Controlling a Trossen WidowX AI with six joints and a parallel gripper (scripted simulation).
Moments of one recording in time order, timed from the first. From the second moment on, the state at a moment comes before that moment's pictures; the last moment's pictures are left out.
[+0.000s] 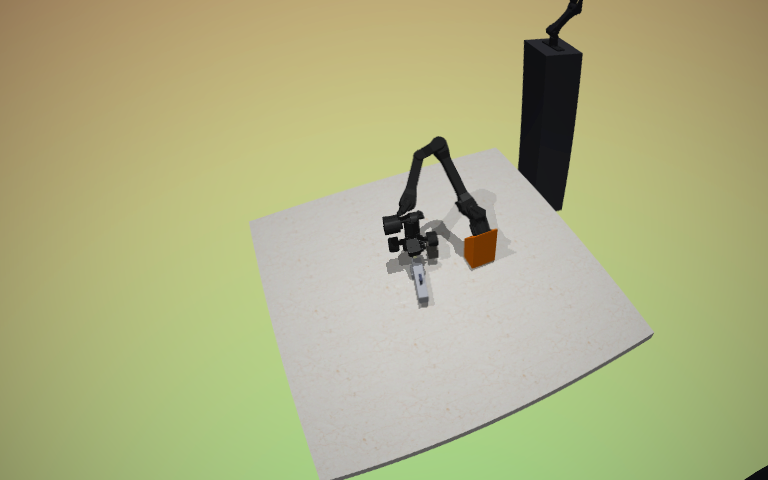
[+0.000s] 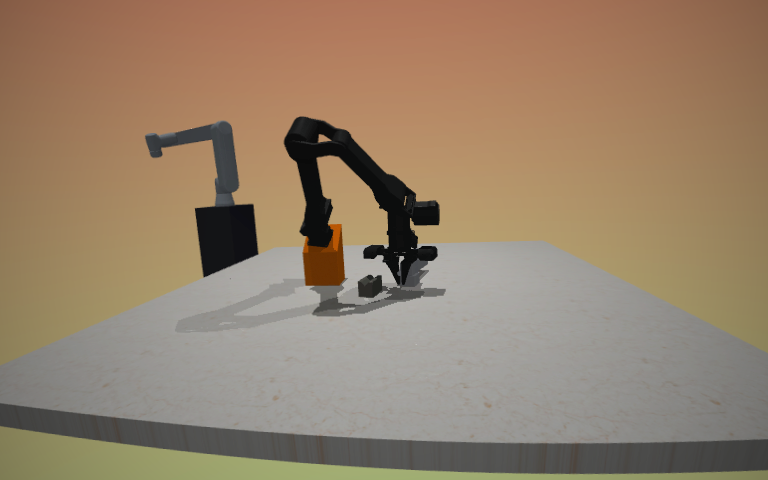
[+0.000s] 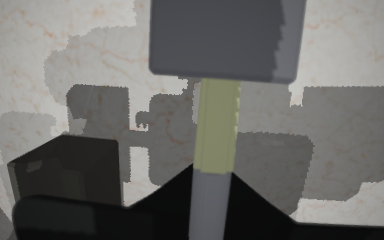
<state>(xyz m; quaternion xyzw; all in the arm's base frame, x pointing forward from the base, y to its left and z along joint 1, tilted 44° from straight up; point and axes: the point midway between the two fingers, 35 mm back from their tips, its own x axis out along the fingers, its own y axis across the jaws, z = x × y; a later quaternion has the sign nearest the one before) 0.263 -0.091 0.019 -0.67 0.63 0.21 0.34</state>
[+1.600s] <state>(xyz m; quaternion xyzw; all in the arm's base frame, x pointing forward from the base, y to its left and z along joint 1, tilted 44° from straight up) 0.264 -0.096 0.018 -0.67 0.63 0.21 0.34</state>
